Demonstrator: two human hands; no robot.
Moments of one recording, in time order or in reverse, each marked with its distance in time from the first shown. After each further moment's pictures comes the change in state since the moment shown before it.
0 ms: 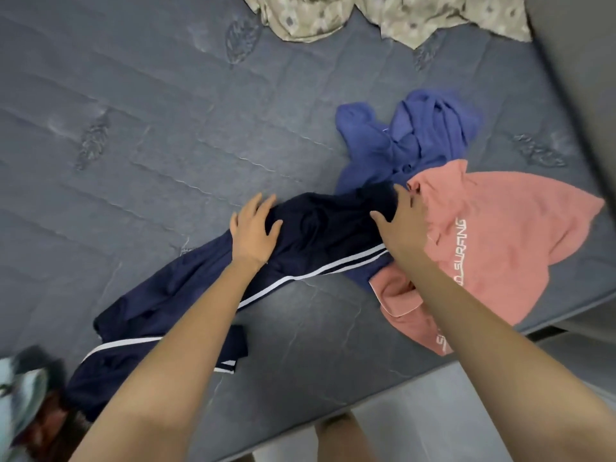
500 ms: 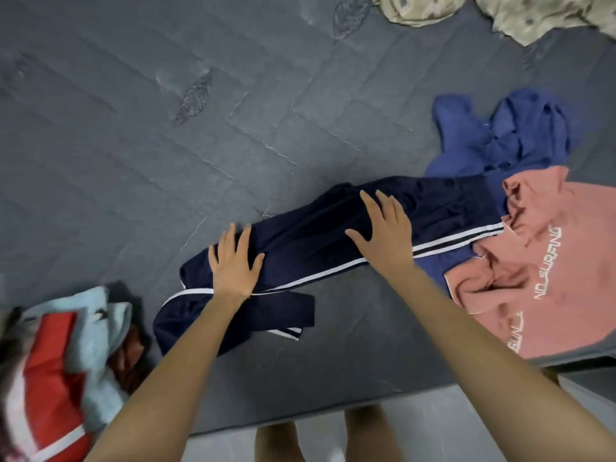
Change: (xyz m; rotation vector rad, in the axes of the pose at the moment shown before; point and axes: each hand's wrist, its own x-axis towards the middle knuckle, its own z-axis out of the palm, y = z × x) left_hand -0.123 -0.182 -0.055 0.179 -0.003 -0.273; right_hand -0.101 -0.105 0.114 -0.269 -0.136 -0.456
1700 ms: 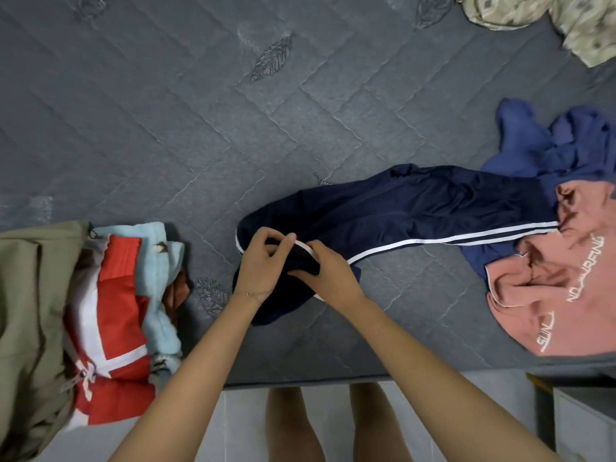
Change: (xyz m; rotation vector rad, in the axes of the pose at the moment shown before) left_hand -0.092 -0.046 -0.049 -1.026 0.050 -0.176; right_hand -0.107 -0.156 0.103 0.472 -0.347 -0.193
